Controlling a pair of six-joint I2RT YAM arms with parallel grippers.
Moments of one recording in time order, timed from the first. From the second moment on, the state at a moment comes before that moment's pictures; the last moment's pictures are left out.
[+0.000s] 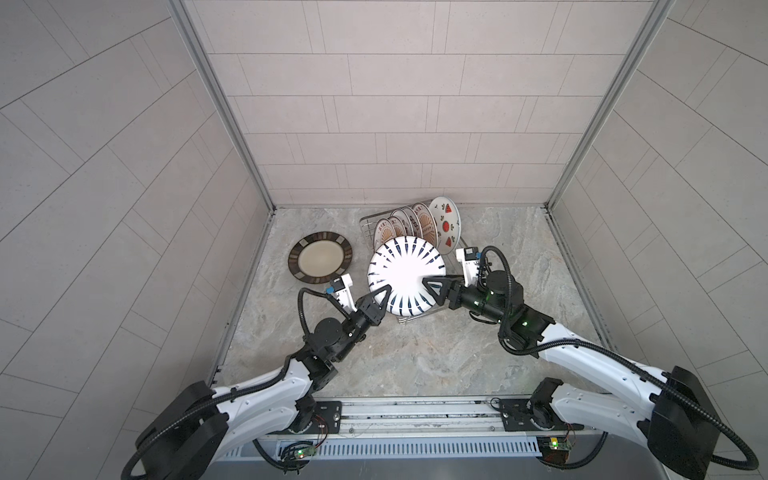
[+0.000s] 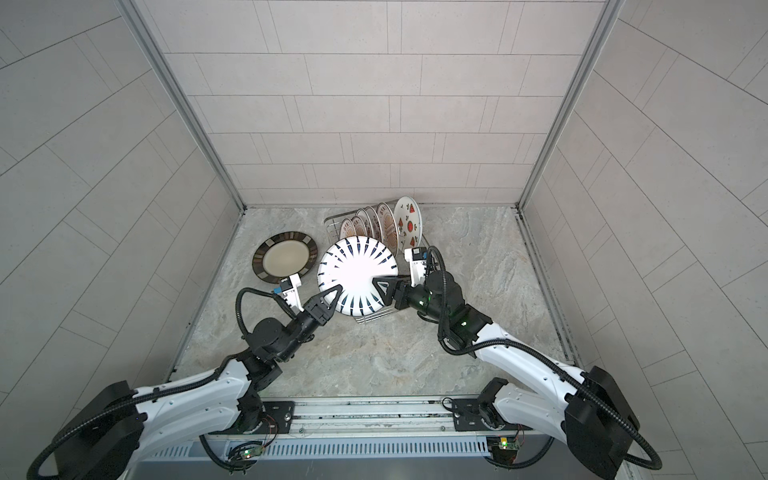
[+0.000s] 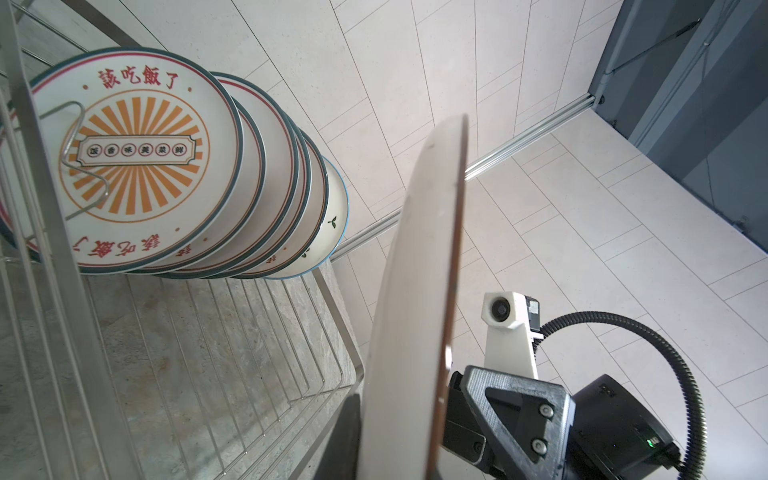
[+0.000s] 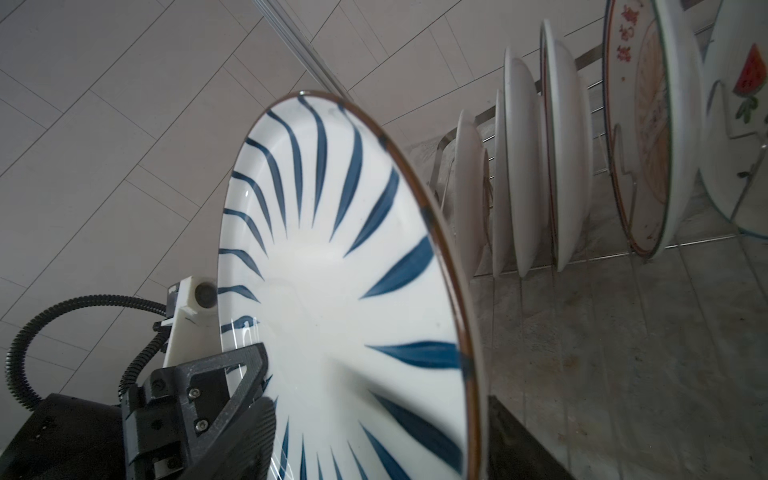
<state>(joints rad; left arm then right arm) -0.79 0.93 0.17 0.87 -0.13 -1.02 0.67 1.05 0.62 0.23 -0.18 0.68</state>
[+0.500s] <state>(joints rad) -0.66 0.71 0.17 0.66 -0.17 -1.05 0.75 1.04 0.63 0.14 0.00 0.56</state>
